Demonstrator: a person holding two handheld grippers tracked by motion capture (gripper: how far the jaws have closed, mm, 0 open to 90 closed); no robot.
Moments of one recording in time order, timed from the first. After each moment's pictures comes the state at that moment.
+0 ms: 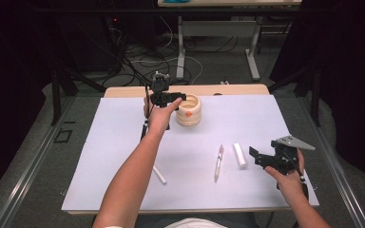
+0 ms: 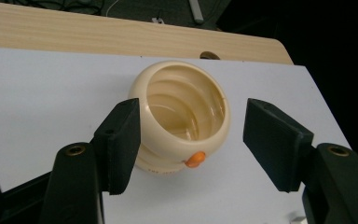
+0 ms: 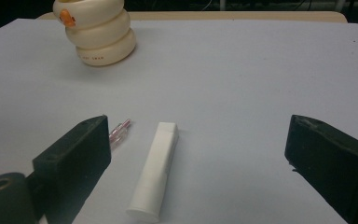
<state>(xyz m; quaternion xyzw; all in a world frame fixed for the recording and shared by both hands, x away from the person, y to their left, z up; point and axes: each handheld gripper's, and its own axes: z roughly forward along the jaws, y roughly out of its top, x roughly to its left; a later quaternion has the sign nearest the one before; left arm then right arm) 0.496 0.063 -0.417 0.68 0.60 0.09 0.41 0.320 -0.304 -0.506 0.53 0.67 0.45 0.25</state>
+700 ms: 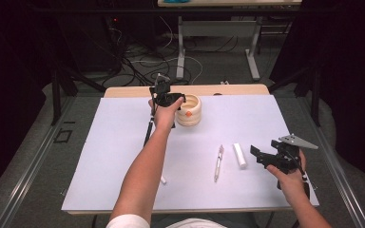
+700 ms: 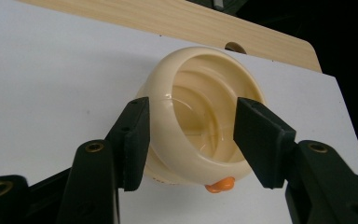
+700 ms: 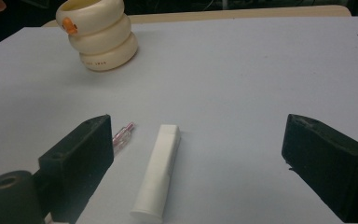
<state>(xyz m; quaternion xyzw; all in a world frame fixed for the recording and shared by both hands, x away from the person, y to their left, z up) 0.529 0.056 -0.453 0.64 0.67 0.05 0.38 0.321 -0.308 -0.504 0.54 0.66 0.47 0.24</state>
